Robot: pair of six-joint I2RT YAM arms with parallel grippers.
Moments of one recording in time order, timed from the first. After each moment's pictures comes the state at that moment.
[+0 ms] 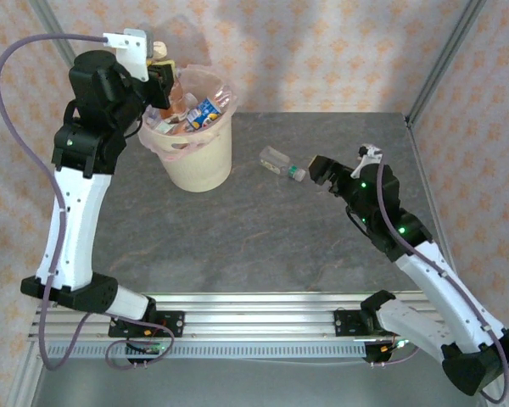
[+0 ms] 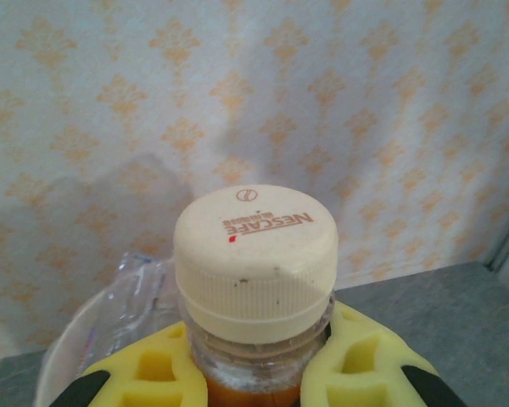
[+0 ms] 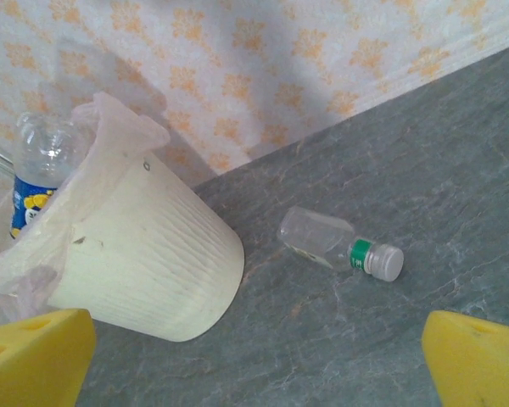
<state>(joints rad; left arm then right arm) -0.18 1.47 2.08 -0.76 0.00 -0.04 0.48 0.90 0.96 -0.39 0.12 0.69</state>
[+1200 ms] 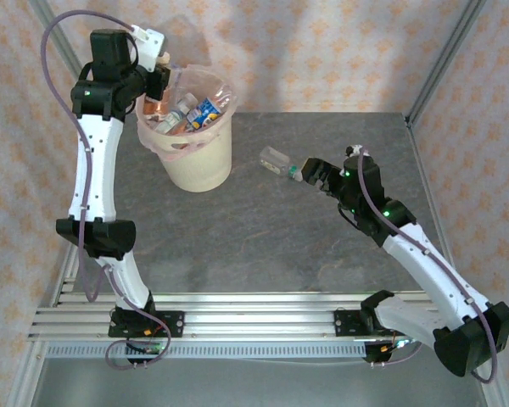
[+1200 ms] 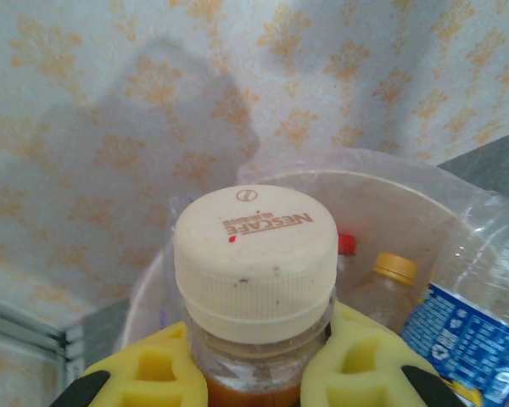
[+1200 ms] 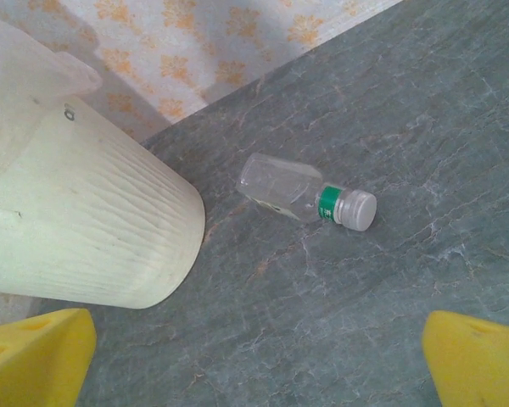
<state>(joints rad) 0.00 1.87 2.42 -0.99 0.15 0.30 0.45 1.03 0.97 -0.43 0.10 0.72</state>
